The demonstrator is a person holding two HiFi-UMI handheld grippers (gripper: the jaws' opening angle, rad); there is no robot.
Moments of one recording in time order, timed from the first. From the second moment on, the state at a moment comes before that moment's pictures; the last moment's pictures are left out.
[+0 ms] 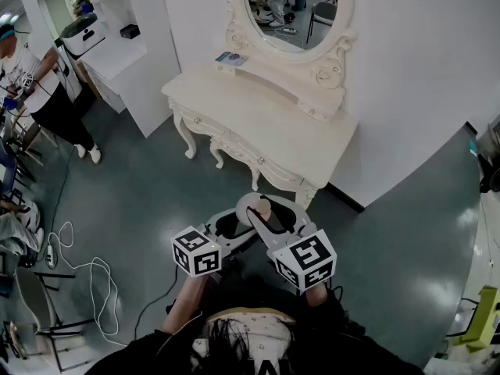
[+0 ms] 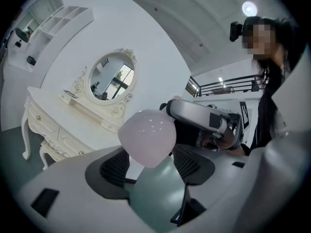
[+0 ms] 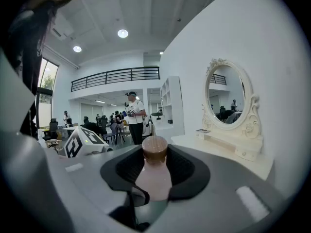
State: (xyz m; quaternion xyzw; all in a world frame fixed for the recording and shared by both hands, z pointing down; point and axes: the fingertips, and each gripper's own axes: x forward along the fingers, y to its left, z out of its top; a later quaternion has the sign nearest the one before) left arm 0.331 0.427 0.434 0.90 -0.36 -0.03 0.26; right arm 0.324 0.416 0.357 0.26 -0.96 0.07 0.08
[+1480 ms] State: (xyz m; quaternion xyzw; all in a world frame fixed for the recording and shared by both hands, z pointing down) left arm 0.177 0.324 0.433 0.90 -0.35 -0.03 0.27; right arm 0.171 0.311 0.358 0.27 -0.96 0.08 0.08
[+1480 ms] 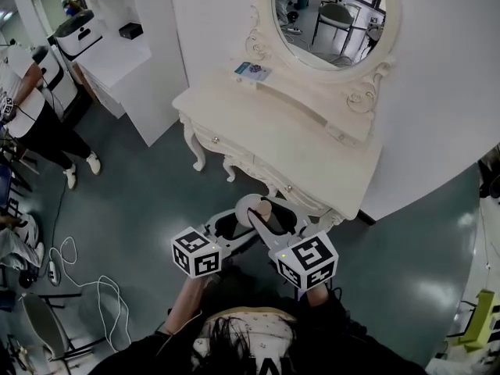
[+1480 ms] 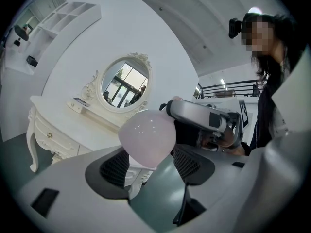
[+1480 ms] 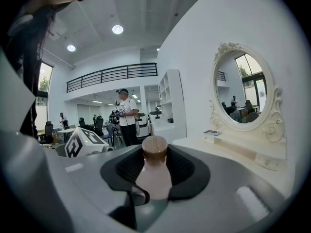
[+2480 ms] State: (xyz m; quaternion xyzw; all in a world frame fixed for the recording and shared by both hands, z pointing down) left arm 0.082 0.257 0.465 0.89 -0.35 -0.03 0.30; right arm 0.074 0.240 0.390 0.27 -0.95 0.11 0.12
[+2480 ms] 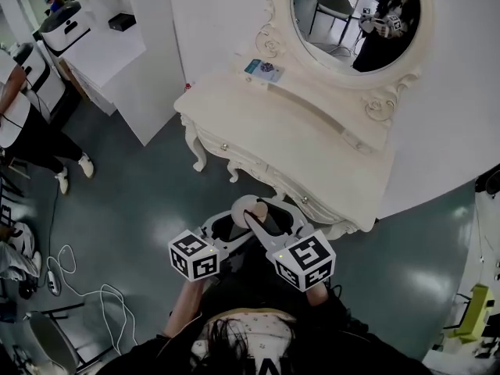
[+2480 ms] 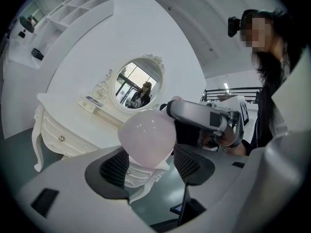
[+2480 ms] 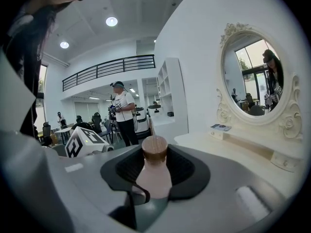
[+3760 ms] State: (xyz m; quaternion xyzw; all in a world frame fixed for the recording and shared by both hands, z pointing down) left arm 0.038 0.017 0.466 0.86 -0.41 -0.01 0.31; right arm 0.033 -0.006 0.393 0.21 -0.96 0.15 0.09
